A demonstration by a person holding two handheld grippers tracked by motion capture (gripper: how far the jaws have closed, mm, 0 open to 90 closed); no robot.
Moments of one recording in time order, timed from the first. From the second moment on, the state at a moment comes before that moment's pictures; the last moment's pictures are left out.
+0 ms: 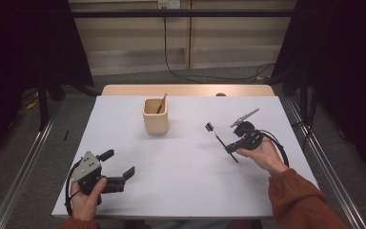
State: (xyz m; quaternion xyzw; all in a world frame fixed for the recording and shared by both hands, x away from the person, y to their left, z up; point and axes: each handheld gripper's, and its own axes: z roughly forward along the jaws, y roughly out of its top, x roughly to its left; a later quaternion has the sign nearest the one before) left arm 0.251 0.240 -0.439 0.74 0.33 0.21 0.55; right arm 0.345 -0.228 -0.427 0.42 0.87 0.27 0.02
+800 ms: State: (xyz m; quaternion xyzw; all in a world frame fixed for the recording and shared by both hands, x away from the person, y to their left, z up) left arm 0.251 0.238 -0.439 0.74 0.33 0.21 0.55; right arm 0.327 -0.242 -0.420 0.38 0.81 0.44 0.08
